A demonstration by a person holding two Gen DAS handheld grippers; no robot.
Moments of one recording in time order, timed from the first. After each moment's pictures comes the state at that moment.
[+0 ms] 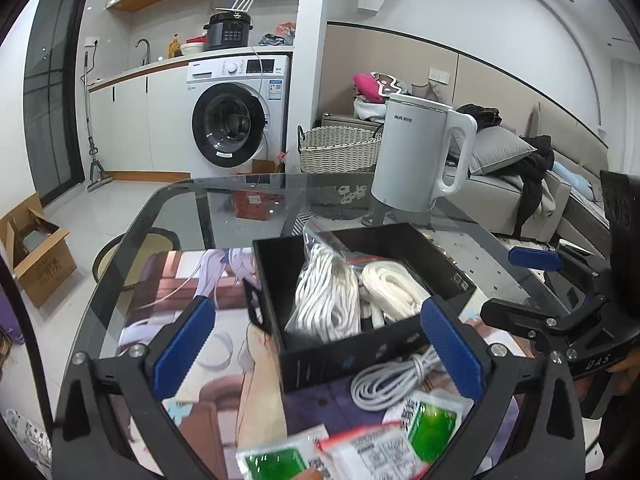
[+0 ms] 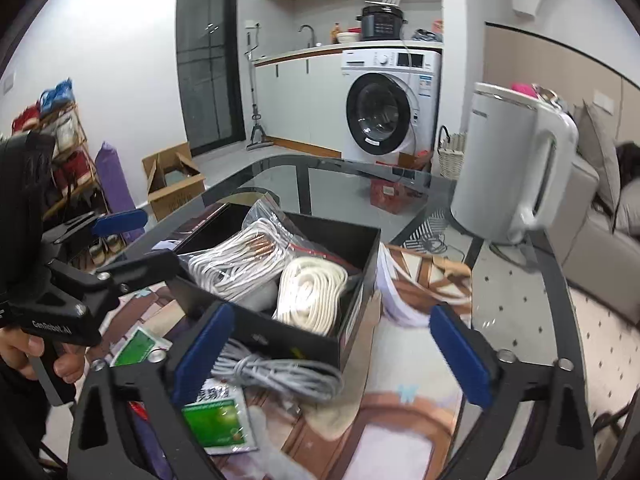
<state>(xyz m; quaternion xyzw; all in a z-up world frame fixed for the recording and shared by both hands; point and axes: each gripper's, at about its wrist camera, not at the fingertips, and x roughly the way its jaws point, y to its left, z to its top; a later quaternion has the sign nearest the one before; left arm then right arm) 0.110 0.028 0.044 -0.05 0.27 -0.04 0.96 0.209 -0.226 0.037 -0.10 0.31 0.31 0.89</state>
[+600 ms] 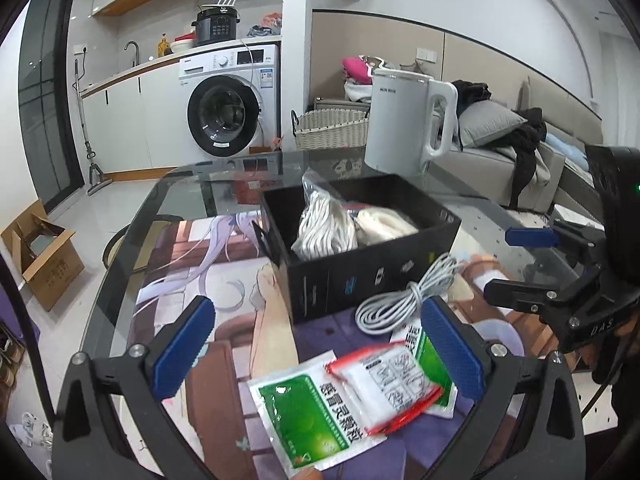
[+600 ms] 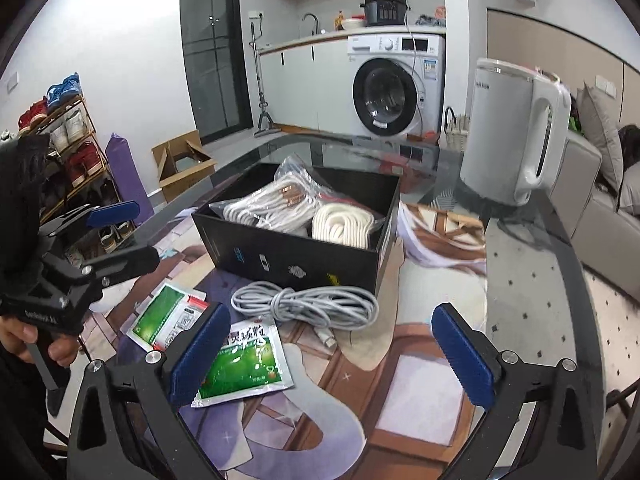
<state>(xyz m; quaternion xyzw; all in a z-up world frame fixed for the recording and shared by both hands) 0.066 0.025 0.025 -0.01 0.30 -0.05 0.95 0.168 -0.234 0.022 -0.11 0.34 0.32 0.88</state>
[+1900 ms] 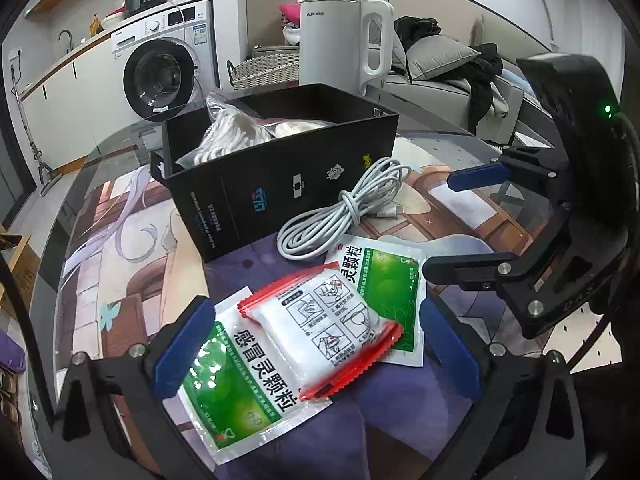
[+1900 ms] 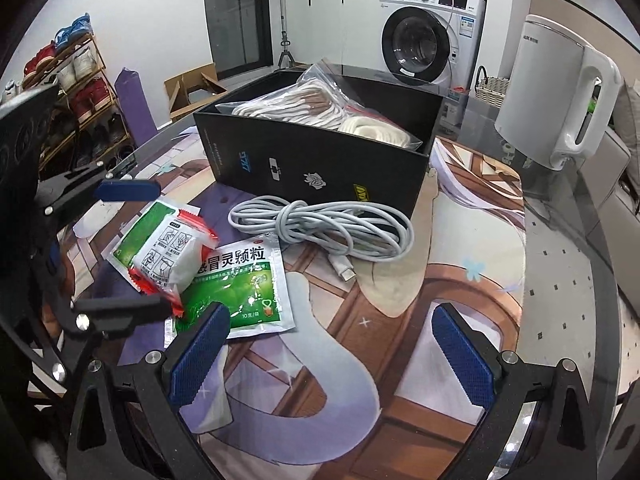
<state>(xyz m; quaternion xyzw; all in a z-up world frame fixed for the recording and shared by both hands) 0.068 -0.019 -0.019 0.03 0.39 -0.14 0.91 0.172 -0.219 -0.025 -0.18 0.41 0.33 0.83</state>
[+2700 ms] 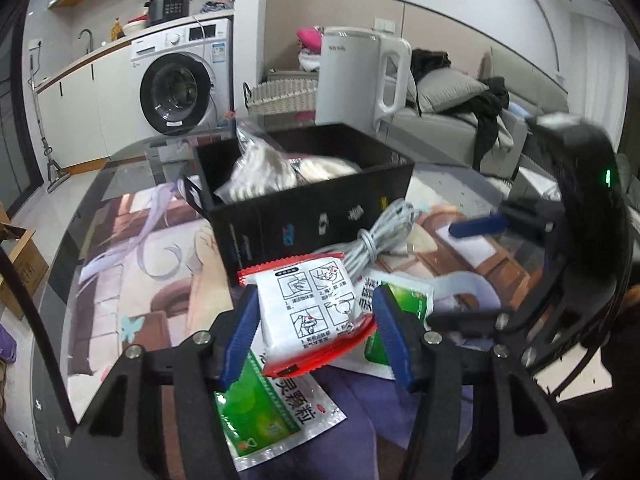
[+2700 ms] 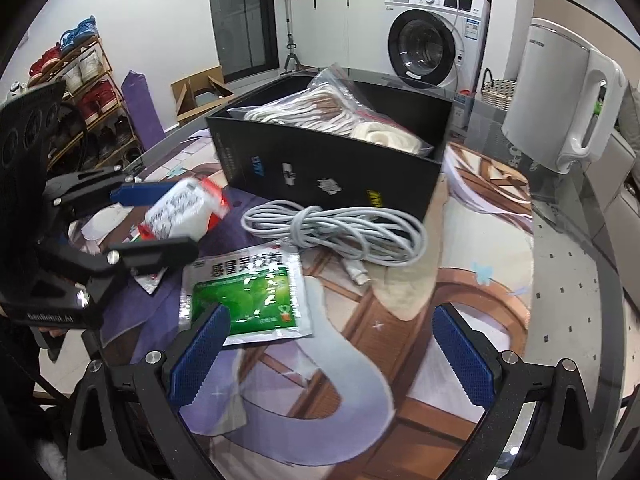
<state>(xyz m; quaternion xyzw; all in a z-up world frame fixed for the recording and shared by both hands) 0.063 0.004 0.002 -0.01 0.34 -0.13 0.93 0.165 -0.211 -0.024 -0.18 0.41 0.35 0.82</state>
